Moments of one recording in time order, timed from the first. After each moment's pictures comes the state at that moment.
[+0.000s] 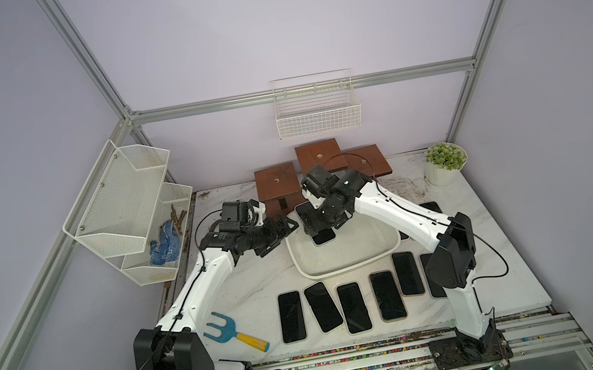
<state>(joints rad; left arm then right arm) -0.21 1.40 1.16 -0.58 0.56 -0.66 0.73 2.03 2.06 -1.13 -0.10 0.36</state>
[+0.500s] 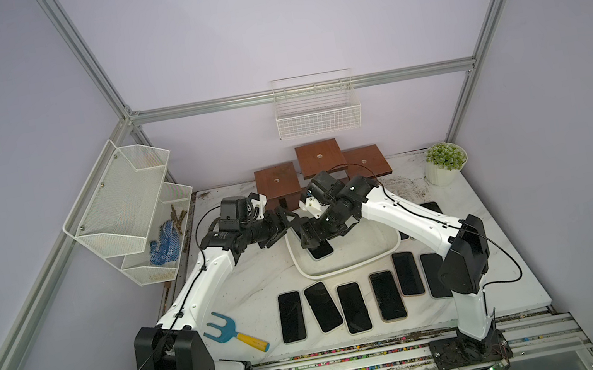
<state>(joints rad) -0.22 1.41 1.16 -0.45 0.63 -0.74 0.75 1.96 1.94 -1.07 -0.30 0.37</state>
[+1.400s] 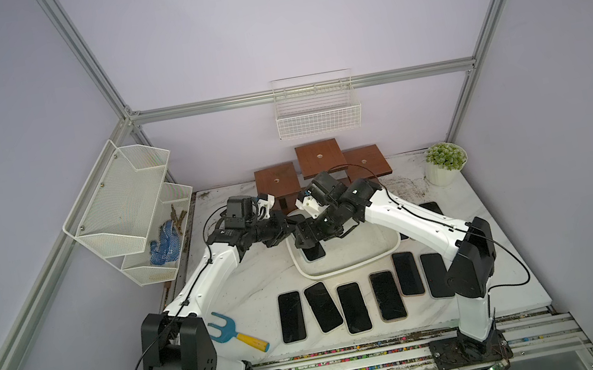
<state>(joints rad) -0.24 1.47 1.16 -0.41 0.73 -0.78 0.77 1.91 1.90 -0.99 -0.33 0.42</state>
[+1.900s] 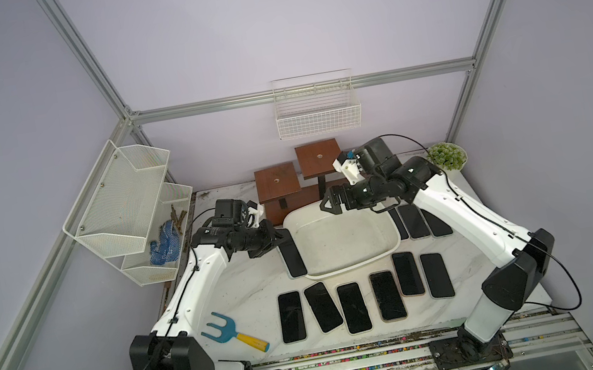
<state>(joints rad) -0.16 1.36 1.25 -0.86 0.57 -0.51 0.53 1.65 1.80 -0.93 -0.35 0.41</state>
